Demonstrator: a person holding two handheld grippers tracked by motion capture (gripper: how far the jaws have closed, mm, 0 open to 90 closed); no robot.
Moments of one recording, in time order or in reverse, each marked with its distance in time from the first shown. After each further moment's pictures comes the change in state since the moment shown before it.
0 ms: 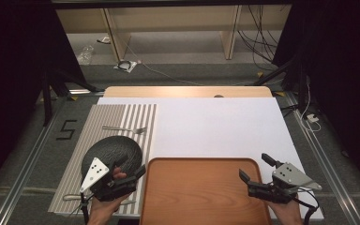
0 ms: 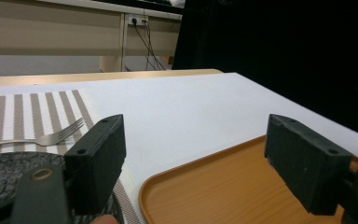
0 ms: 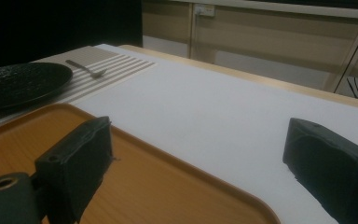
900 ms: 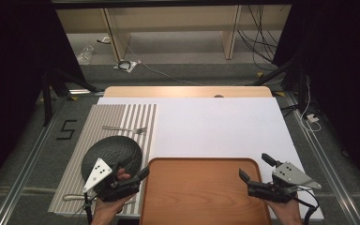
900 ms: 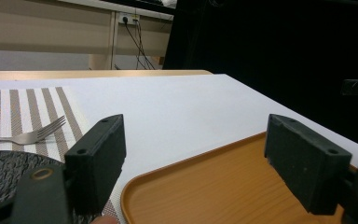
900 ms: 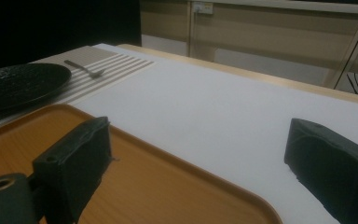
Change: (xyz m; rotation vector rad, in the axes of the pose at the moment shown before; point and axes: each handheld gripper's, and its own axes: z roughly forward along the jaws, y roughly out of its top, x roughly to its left) left arm -0.005 -0.004 0.006 -0.012 -0.040 -0.042; right arm -0.001 0.000 0.002 0.003 -0.003 0.018
